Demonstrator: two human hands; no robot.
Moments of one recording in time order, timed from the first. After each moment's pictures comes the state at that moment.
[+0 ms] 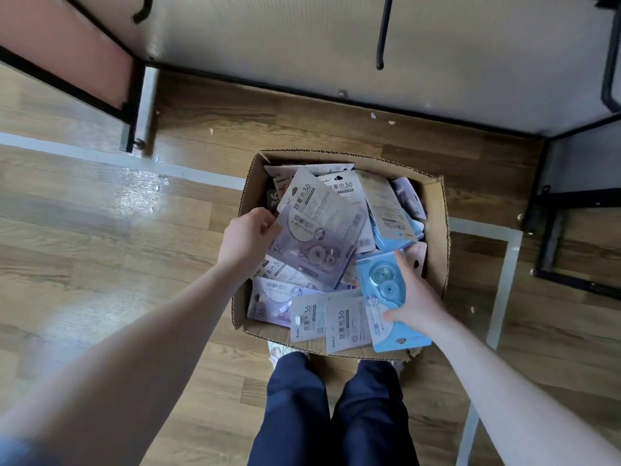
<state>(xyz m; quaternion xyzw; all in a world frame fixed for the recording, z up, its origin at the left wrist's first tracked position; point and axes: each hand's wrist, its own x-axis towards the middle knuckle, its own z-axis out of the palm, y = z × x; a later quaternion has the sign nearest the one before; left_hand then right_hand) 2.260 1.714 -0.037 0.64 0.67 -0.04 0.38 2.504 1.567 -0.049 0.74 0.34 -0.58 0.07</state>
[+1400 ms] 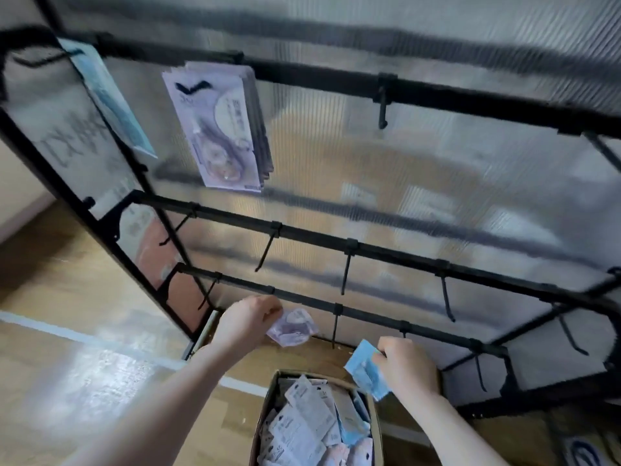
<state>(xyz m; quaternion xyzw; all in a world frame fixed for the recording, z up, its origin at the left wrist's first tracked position) 2.267 1.801 0.397 0.81 0.55 0.10 0.20 2.502 1.694 0.400 0.81 0.56 -0.18 0.04</state>
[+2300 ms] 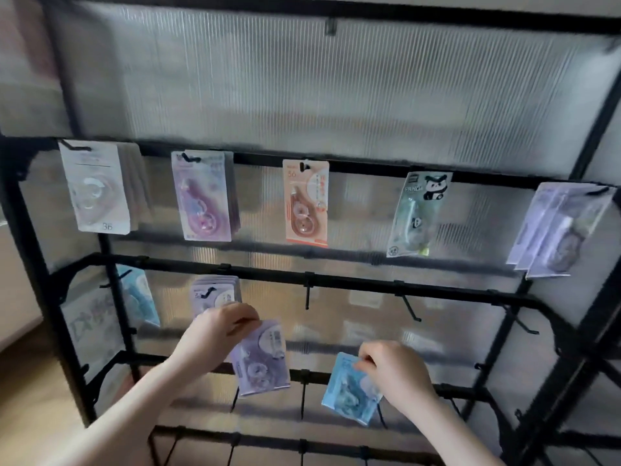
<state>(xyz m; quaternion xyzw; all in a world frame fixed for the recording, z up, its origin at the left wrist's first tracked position) 2.255 1.795 0.684 0.87 0.36 0.32 0.09 2.508 1.661 0.671 0.76 0.64 0.00 -0.13</state>
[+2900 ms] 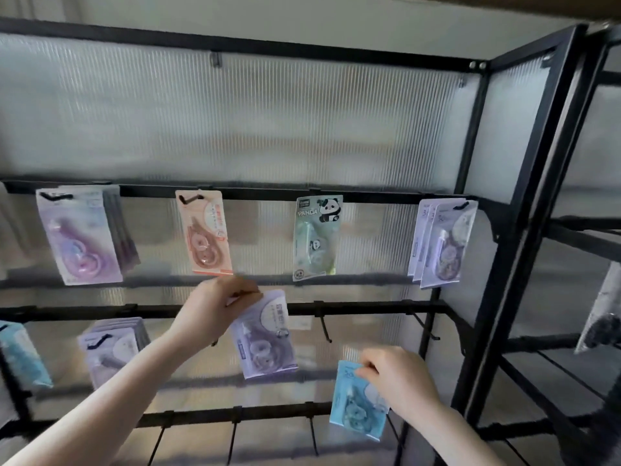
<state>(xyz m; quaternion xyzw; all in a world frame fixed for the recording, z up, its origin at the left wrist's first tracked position) 2.402 1.768 0.770 0.88 0.27 0.38 0.11 2.627 1.597 0.707 0.80 0.58 0.05 -0.15</state>
